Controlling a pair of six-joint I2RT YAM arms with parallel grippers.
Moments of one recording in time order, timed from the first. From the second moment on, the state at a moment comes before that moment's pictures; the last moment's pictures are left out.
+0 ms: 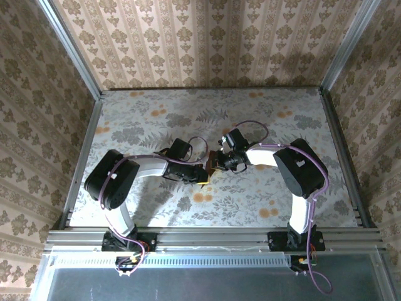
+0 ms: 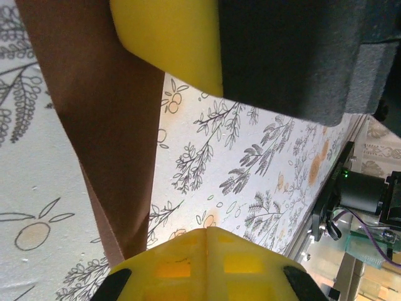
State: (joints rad) left arm -0.65 1.75 0.82 -0.12 0.79 -0.54; right arm 0.51 1.91 1.01 -0.13 -0.47 0.68
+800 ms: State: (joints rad) left arm -0.65 1.75 0.80 -0.15 0.78 -0.53; right arm 0.51 1.92 1.02 -0.15 -0.47 0.66
